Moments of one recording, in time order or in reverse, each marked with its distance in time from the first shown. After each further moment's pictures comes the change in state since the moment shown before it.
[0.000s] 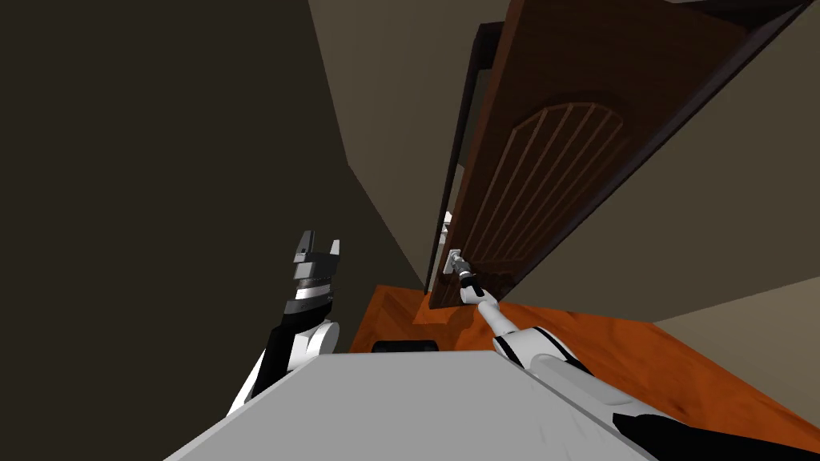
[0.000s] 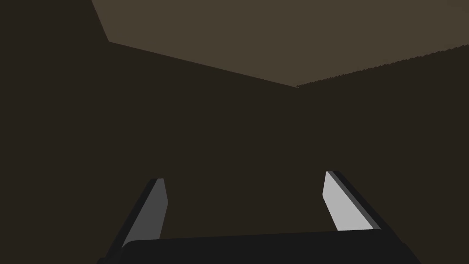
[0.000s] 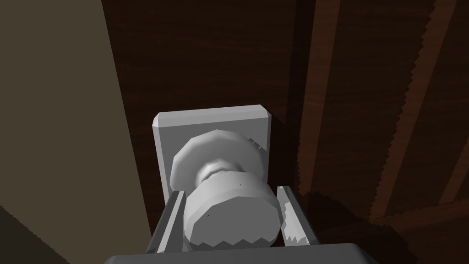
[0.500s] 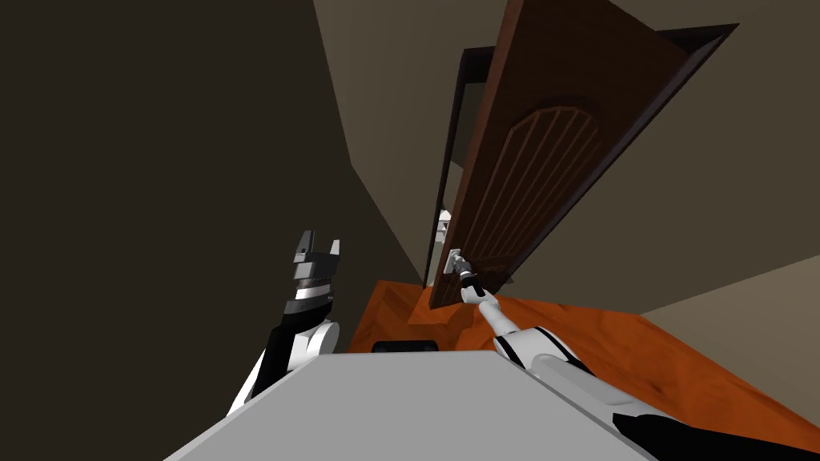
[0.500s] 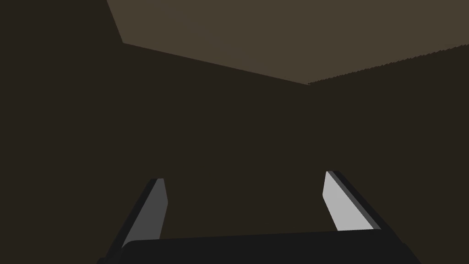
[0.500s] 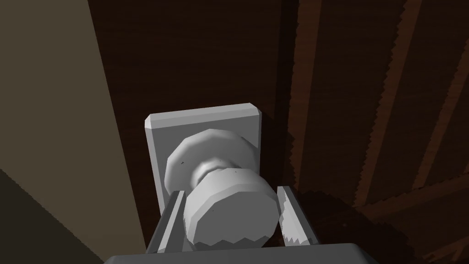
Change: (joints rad) arm 0.001 -0.008 -0.002 0.002 -0.001 -0.002 -0.004
